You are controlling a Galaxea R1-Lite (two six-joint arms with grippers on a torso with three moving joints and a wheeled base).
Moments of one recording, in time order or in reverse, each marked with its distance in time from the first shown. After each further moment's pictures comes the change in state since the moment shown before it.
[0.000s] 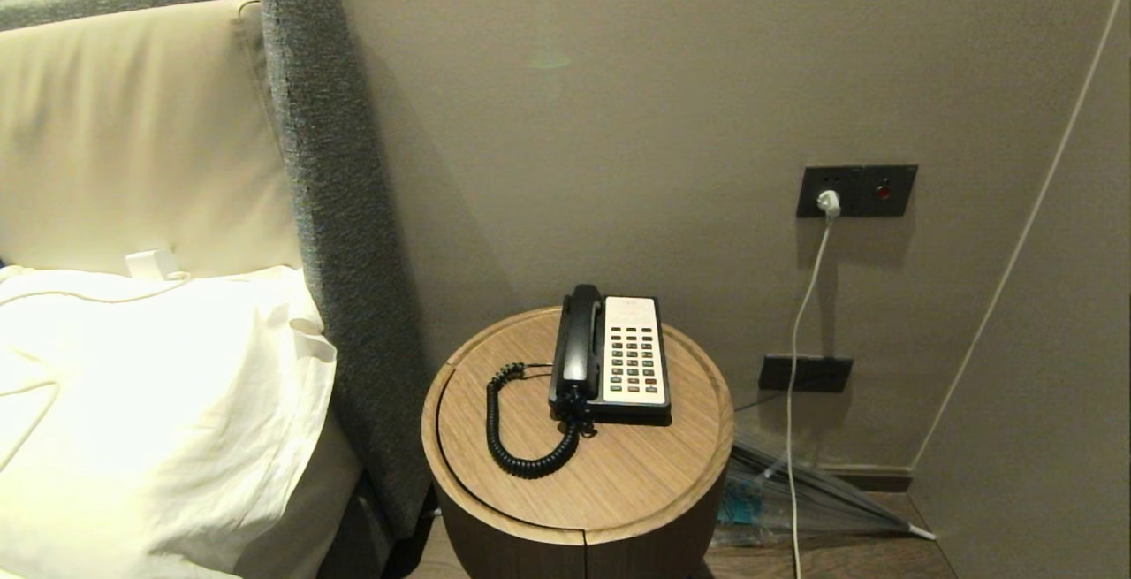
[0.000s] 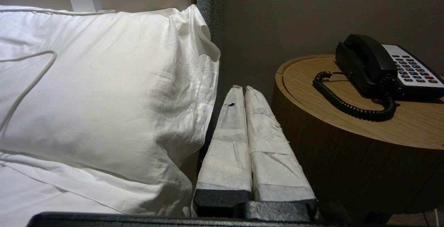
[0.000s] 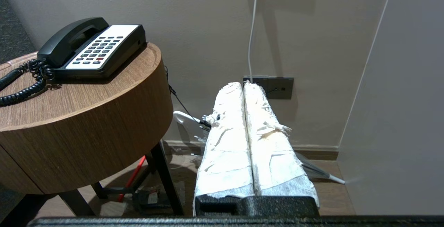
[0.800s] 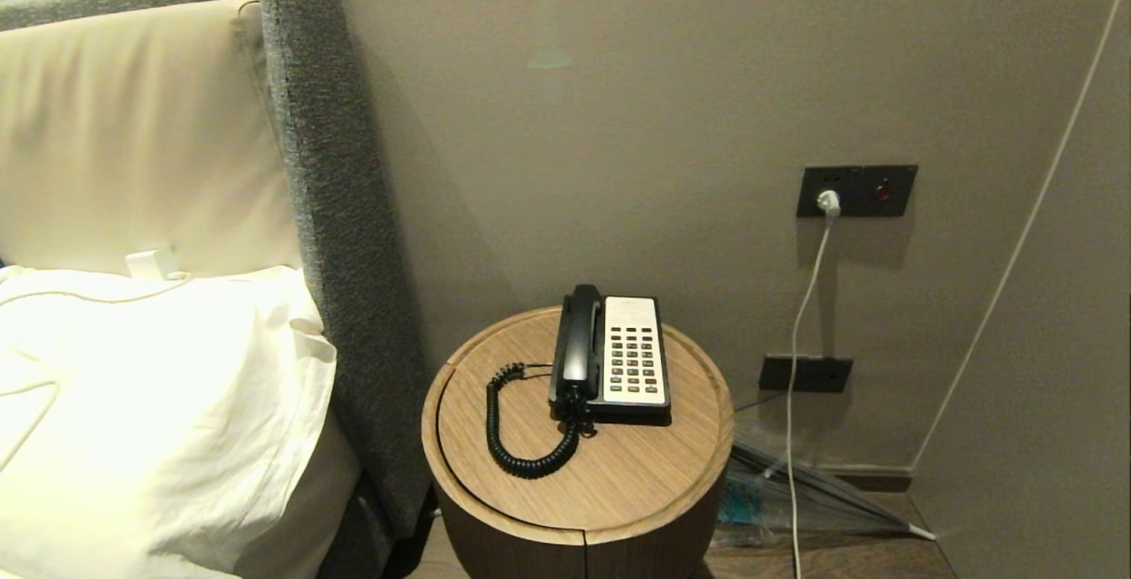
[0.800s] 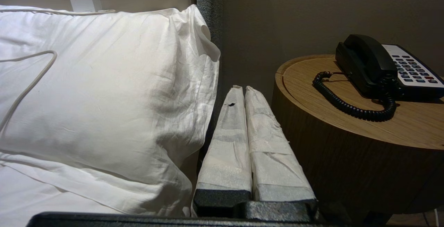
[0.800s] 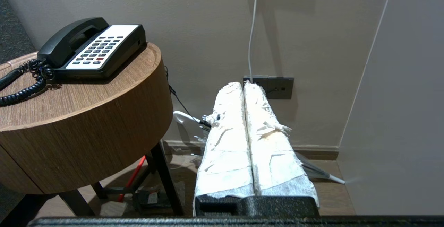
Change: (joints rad) left arm 0.000 0.000 0.000 0.000 0.000 0.000; right arm 0.000 0.000 0.000 0.000 0.000 0.000
